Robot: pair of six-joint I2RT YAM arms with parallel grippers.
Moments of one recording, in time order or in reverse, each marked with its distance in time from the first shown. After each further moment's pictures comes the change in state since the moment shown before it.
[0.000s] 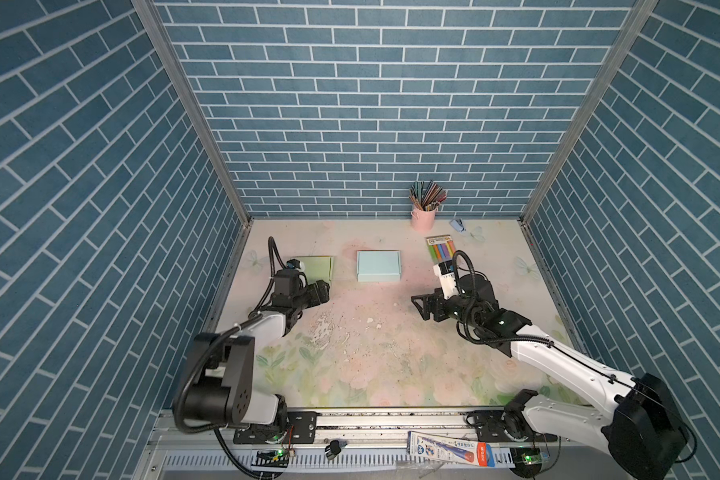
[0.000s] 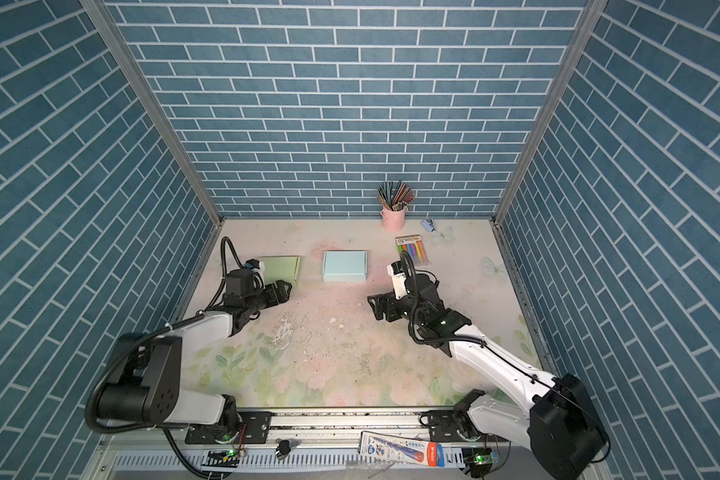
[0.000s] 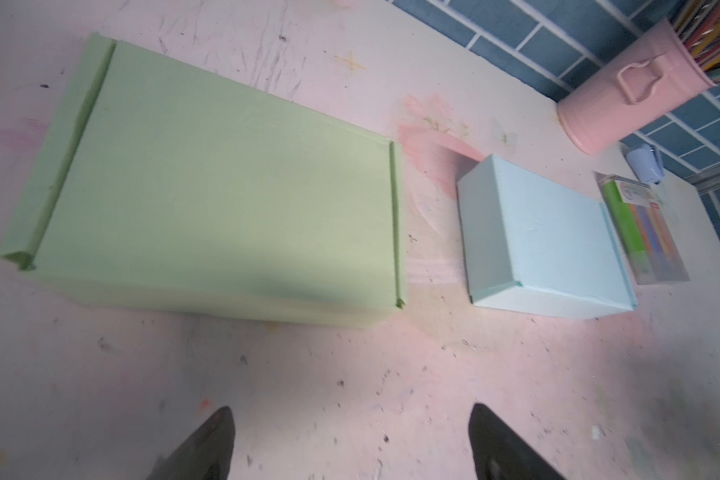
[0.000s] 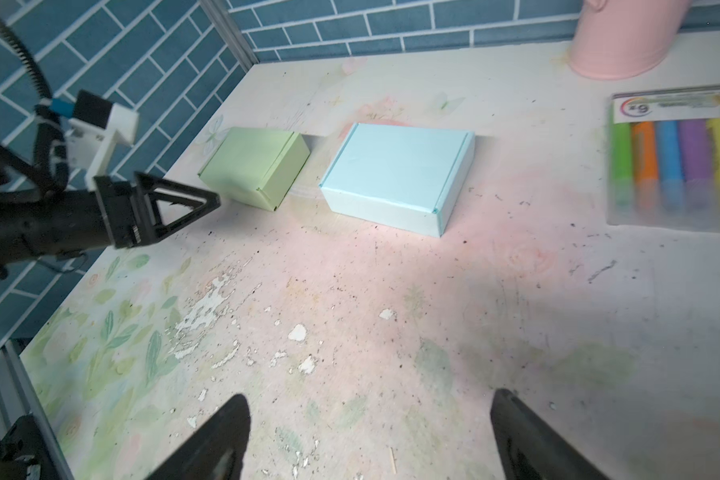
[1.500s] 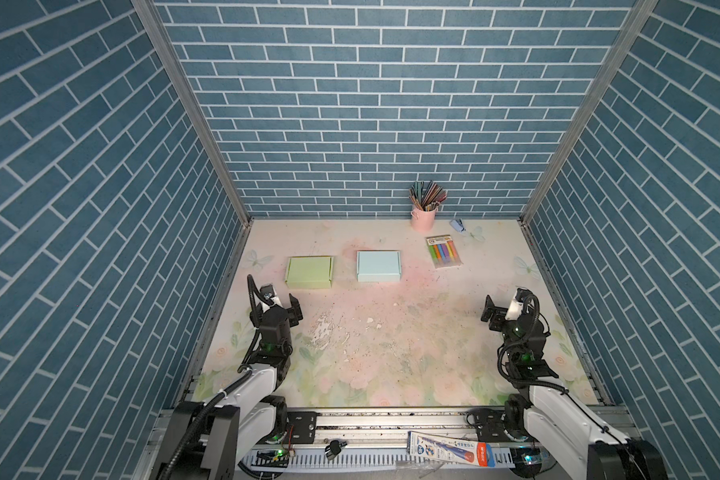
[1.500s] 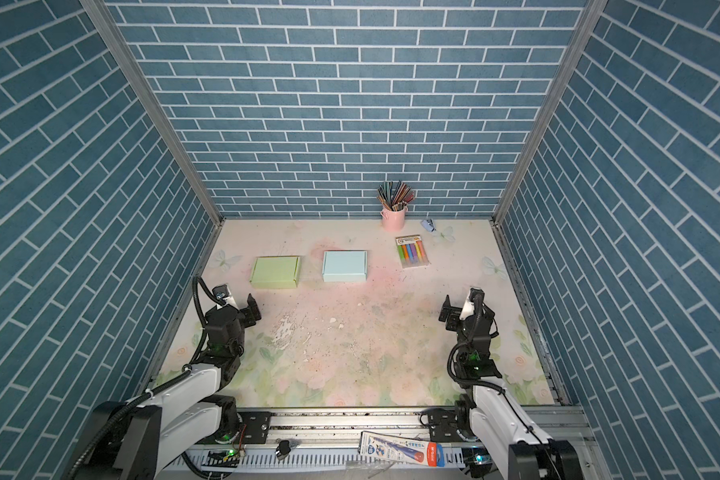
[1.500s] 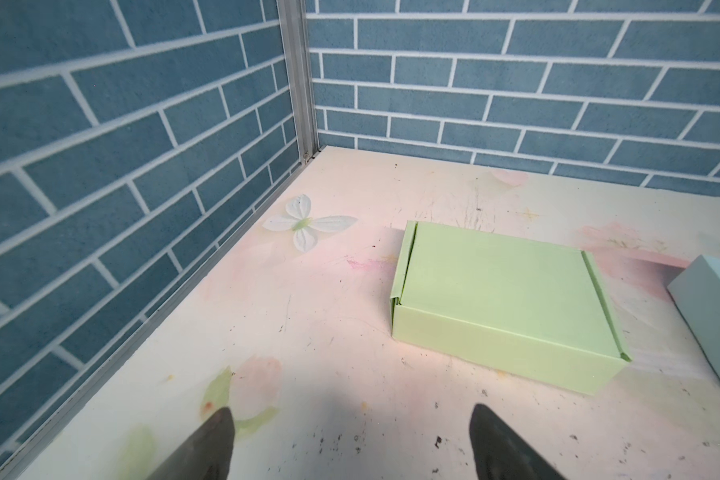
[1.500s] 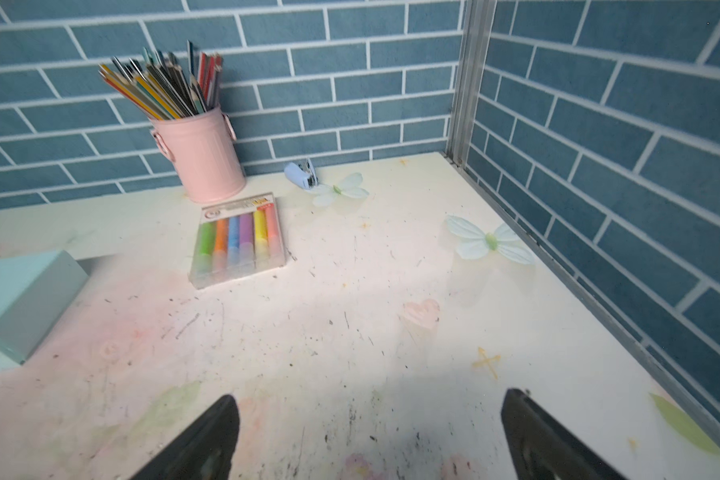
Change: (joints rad) left arm 0.019 -0.269 -0.388 0.441 -0.589 0.271; right arm -0.504 -0.227 -0.590 0.620 0.338 -0.210
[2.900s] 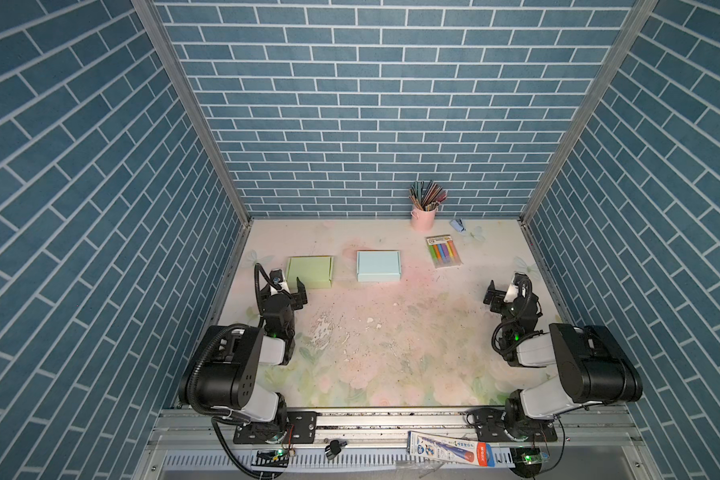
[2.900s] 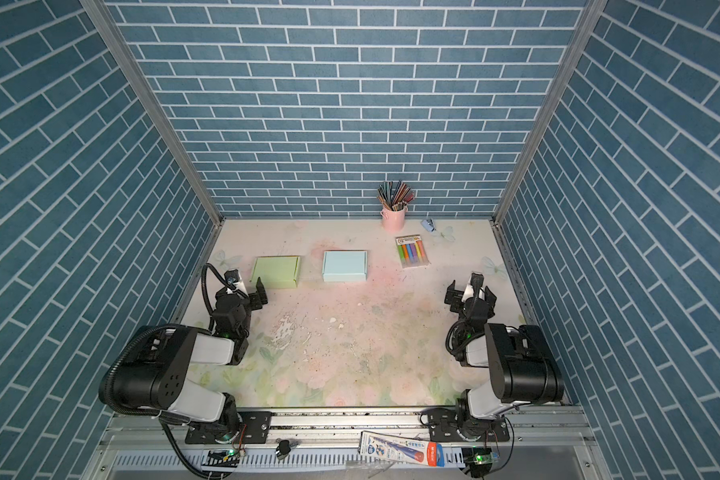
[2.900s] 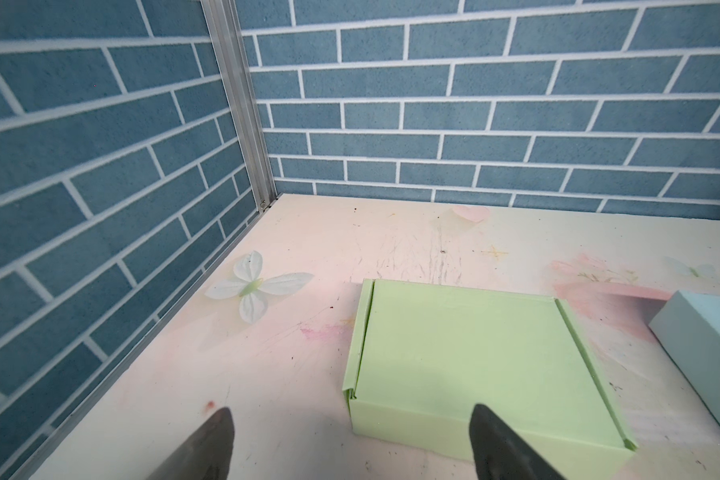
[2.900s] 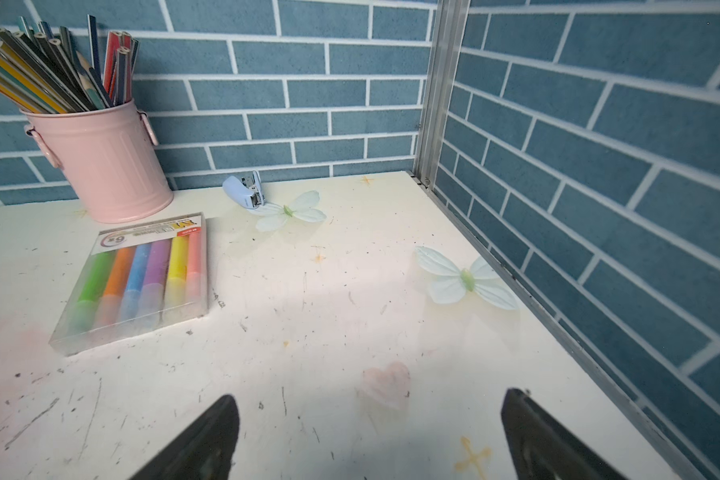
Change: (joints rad) left arm 0.048 0.428 0.093 0.472 0.134 0.104; right arm -0.105 0.636 0.135 0.578 0.000 -0.092
